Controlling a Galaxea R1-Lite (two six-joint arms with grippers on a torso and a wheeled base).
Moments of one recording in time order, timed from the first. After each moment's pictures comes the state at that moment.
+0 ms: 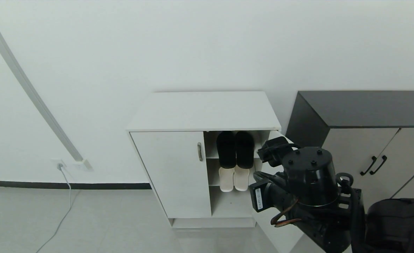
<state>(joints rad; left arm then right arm) 0.00 0.00 0.00 0.00 0.01 -0.10 0.92 1.77 -0.81 -0.60 -0.52 0.16</state>
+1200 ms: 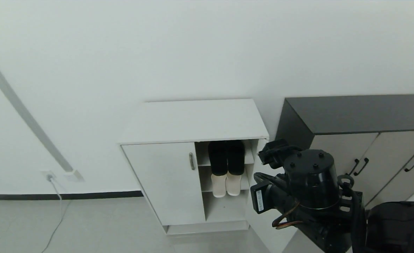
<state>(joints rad) 0.00 0.00 0.00 0.00 0.01 -0.10 0.91 1.77 -0.78 -0.64 -0.52 0.16</state>
